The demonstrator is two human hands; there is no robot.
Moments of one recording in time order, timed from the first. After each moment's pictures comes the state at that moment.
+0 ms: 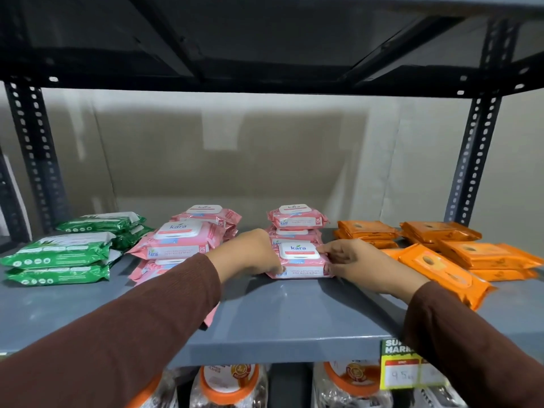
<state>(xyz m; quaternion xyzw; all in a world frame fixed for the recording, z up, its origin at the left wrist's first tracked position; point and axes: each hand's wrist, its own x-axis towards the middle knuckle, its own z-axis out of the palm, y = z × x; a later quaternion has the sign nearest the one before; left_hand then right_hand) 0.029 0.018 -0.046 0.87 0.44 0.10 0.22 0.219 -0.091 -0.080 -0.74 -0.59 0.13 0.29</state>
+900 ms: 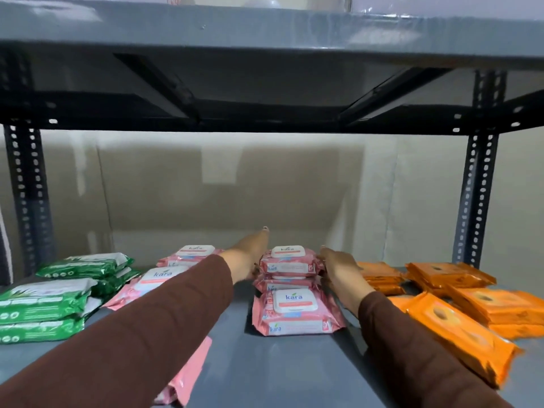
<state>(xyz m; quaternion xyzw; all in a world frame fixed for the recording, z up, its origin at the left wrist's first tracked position) 0.095 0.107 -0.022 0.65 0.39 0.30 0.58 0.254 0.026 -0.073 -0.68 -0.28 0.22 0.64</state>
